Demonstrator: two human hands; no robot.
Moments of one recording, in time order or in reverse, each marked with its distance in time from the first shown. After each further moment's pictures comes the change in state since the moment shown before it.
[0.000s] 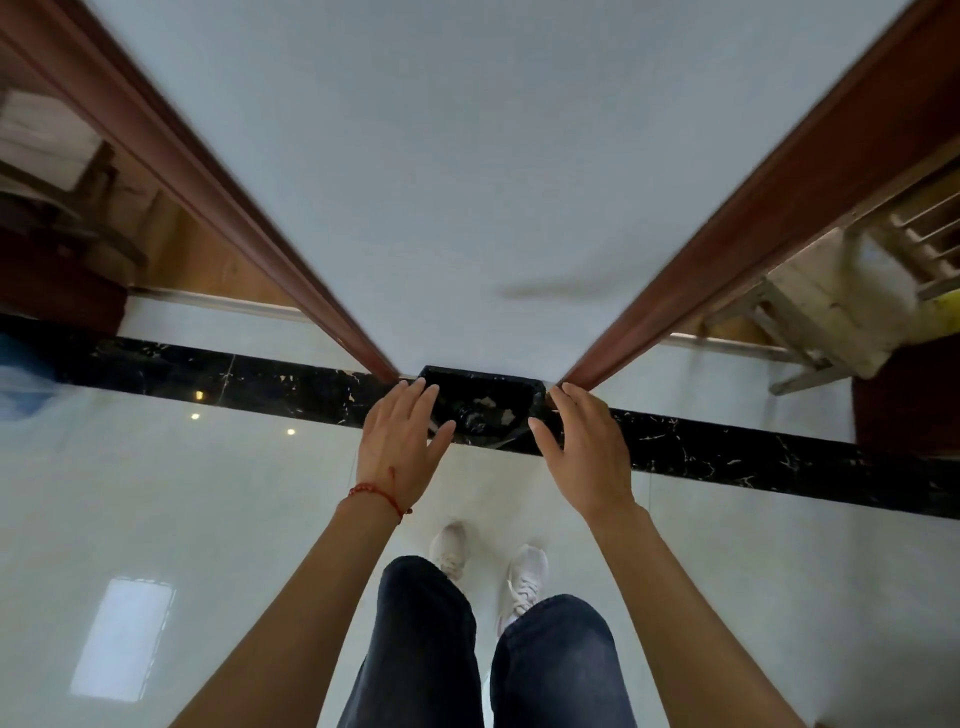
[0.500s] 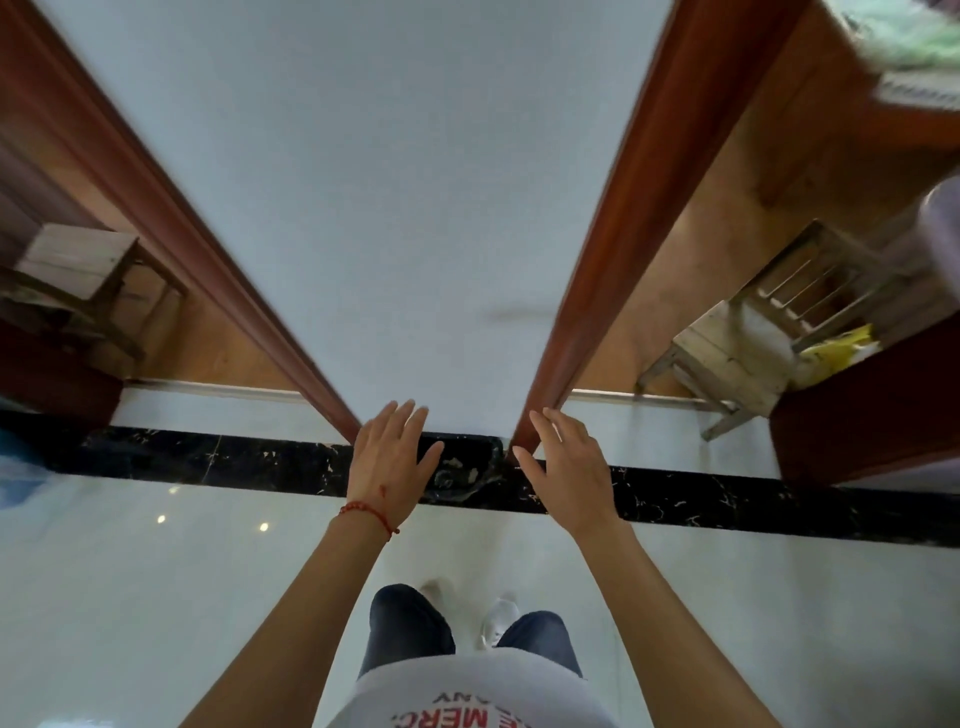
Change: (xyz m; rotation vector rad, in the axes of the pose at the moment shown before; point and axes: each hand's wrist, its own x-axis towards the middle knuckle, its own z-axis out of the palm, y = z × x) left_hand -0.051 0.083 -0.080 0.028 0.092 0.108; right_hand -0.048 -0.006 -0.117 -0.118 0.134 -0.087
